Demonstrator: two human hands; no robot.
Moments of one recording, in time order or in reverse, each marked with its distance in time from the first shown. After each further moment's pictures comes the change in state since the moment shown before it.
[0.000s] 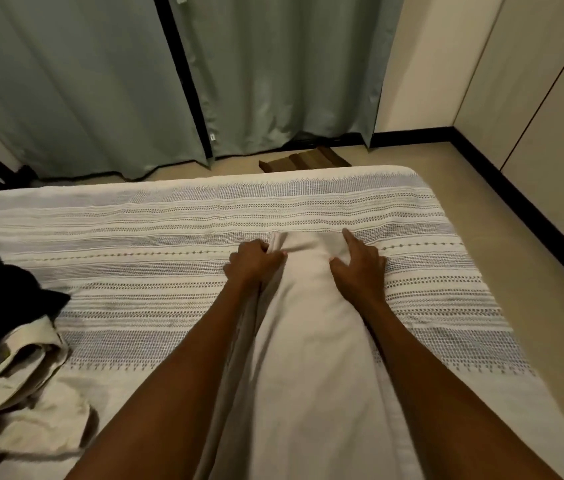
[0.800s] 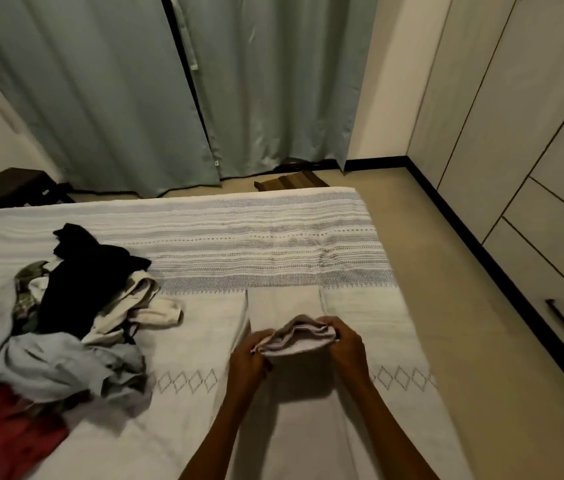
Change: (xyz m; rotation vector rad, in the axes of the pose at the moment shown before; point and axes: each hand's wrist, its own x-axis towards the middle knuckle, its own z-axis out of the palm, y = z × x) left_hand -0.431 -0.058 -0.052 -0.561 -0.011 0.124; right_hand -0.349 -0.075 -0.210 0.431 -0.221 0.224
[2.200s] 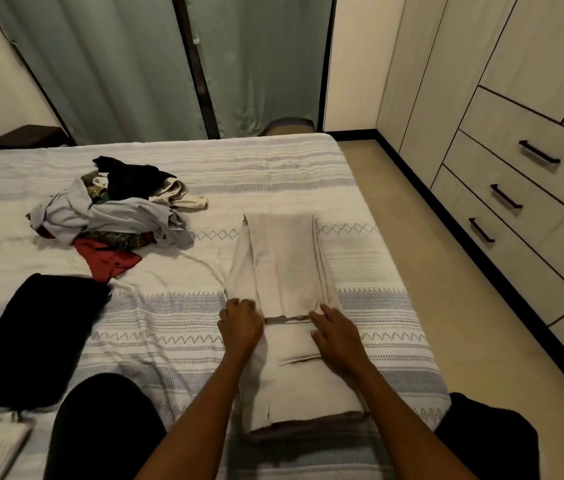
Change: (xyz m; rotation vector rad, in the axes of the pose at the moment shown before) left_hand -0.331 -0.108 -0.059 0.729 0.109 -0.026; right_hand -0.394 0.132 0.003 -0.701 -0.072 -0.292
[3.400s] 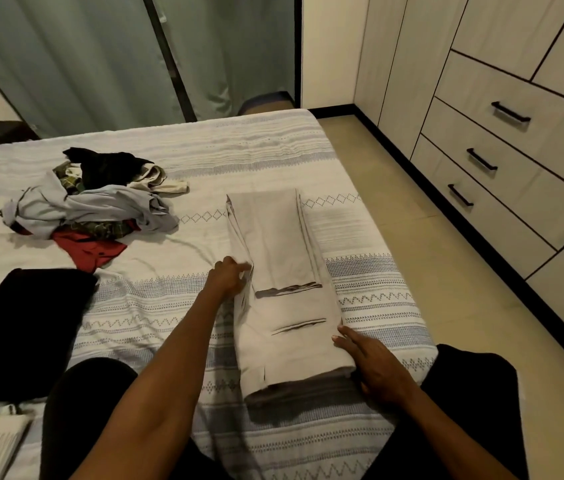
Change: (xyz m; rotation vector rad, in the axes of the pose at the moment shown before) left_hand 0.075 -0.011 -0.024 0.378 -0.331 0.409; right_hand -0.136 0.051 -0.019 -0.045 0.032 -0.402
